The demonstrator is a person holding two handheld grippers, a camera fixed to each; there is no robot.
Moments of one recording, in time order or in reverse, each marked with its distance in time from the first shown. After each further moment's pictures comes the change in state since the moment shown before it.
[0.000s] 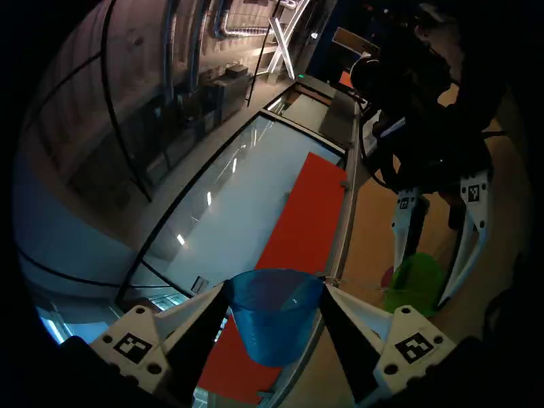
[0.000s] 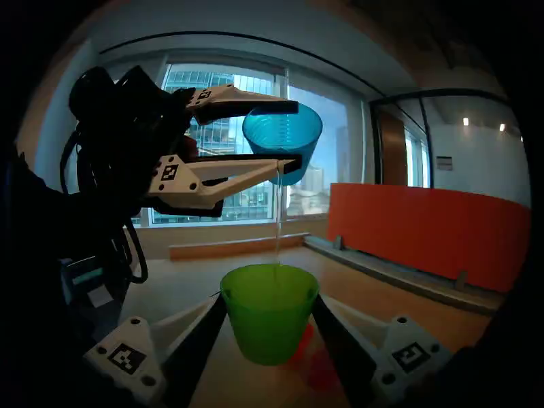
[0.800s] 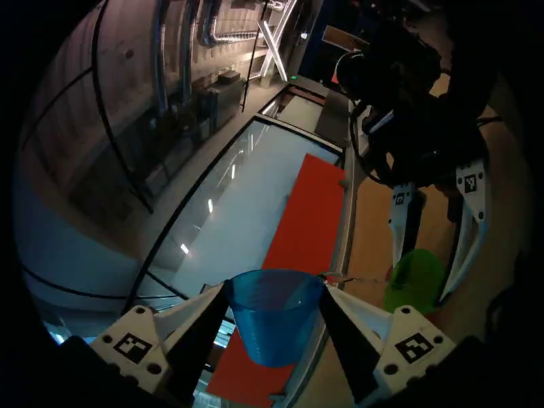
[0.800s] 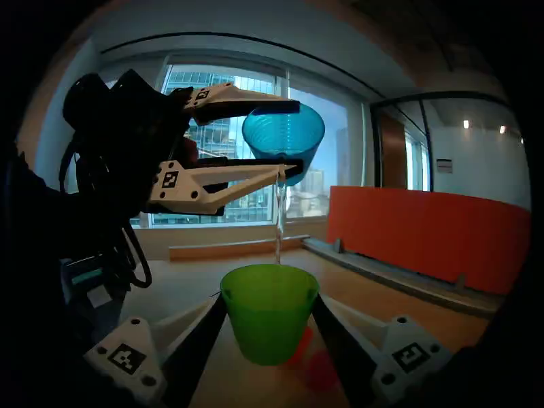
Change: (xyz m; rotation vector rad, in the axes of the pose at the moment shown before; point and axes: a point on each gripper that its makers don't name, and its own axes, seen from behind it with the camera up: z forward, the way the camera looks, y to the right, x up) left arm 0.007 0.003 -0.002 0.004 0.019 0.067; right arm 0.005 0.001 0.000 -0.001 0.008 -0.007
